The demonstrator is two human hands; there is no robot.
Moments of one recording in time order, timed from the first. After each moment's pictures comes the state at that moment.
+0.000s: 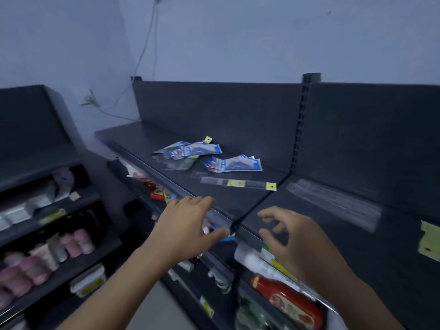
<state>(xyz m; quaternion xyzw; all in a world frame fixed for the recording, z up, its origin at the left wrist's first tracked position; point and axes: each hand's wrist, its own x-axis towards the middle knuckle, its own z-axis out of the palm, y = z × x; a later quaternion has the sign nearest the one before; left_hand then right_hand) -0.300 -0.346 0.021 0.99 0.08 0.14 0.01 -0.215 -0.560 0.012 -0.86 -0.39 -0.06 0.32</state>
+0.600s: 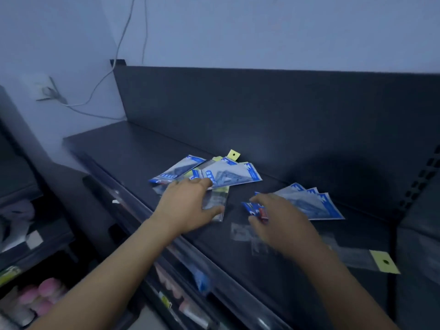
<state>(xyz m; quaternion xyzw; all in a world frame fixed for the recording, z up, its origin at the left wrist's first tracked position) -0.084 -0.054 0.006 0.99 0.09 0.12 -0.01 -0.019 -0.255 -0.012 -0.91 -0.34 -0.03 0.23</state>
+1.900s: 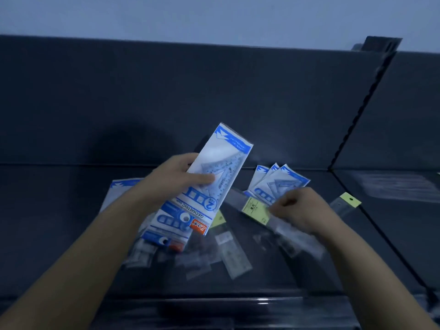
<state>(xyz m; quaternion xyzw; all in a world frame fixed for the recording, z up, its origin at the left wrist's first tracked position) 0.059 0.047 0.022 0.76 -0.19 -0.18 0.59 -0.023 -0.199 -0.001 -0.91 0.18 0.01 0.37</state>
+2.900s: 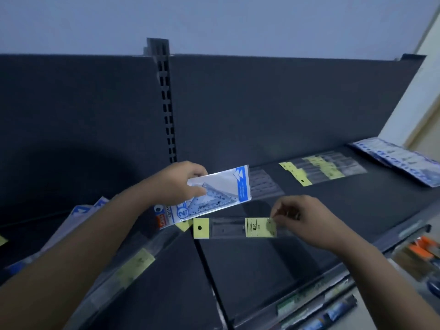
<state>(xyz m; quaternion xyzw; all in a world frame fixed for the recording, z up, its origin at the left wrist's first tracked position) 0.065 -0.330 0.032 0.84 -0.46 -0.15 0.25 -0.136 -0.531 0.004 -0.95 0.13 -0.08 0.28</state>
